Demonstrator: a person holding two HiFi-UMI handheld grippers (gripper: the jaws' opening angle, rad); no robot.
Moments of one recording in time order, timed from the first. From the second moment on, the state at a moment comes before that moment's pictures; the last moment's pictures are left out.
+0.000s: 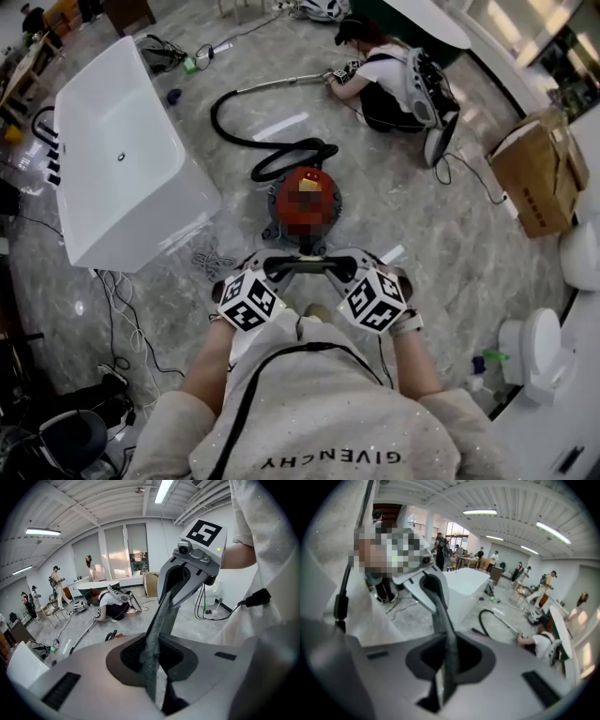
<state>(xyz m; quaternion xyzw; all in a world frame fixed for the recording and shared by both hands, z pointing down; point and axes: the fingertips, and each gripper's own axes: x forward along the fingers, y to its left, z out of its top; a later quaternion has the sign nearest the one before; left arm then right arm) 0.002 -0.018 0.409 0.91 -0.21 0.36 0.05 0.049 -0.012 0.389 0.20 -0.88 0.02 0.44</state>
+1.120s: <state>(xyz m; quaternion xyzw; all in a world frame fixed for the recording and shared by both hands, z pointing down) -0.024 -0.009 0.374 0.92 -0.22 0.33 0.08 0.021 -0.004 0.349 0.17 -0.89 0.00 0.43</state>
